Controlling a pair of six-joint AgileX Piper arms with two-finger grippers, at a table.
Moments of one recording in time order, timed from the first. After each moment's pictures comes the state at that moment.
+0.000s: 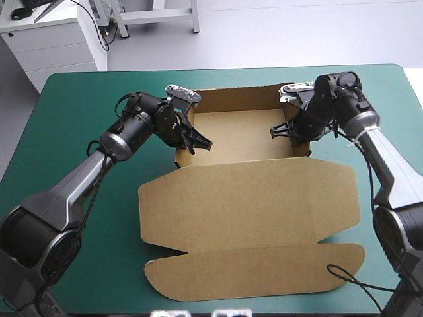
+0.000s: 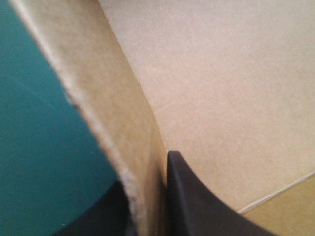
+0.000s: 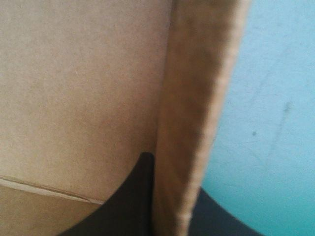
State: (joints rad) left arm -0.53 1.79 -1.66 0.03 1.02 -0.05; right arm 0.25 1.81 -1.71 0.09 1.23 -0.03
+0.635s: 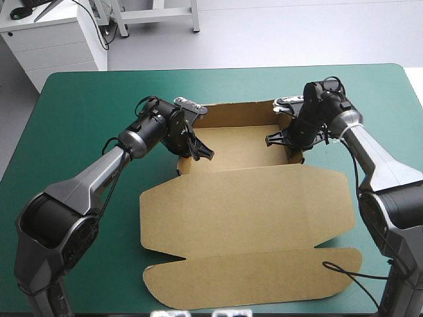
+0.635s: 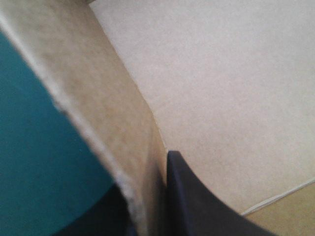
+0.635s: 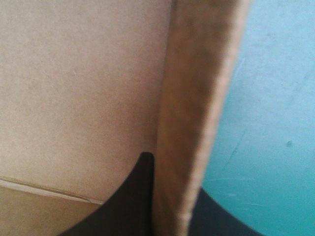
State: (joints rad) left arm -0.53 1.91 -1.66 0.05 1.04 -0.03; right arm 0.25 1.93 -1.71 0.11 1.24 -0.02
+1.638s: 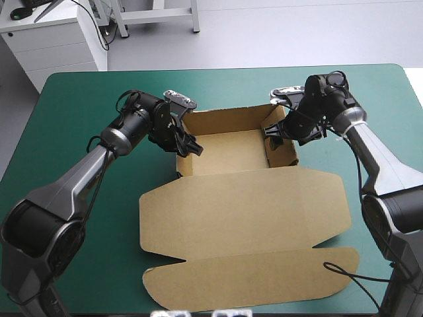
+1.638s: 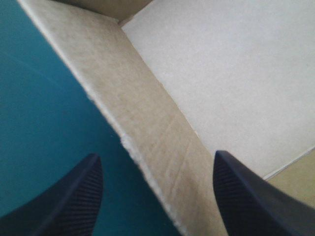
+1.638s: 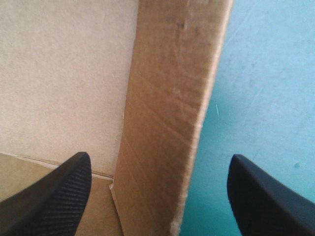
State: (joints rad) left arm -0.47 1.84 -1.66 0.03 1.07 0.07; right arm 0.26 1.91 -1.76 0.16 1.23 -0.08
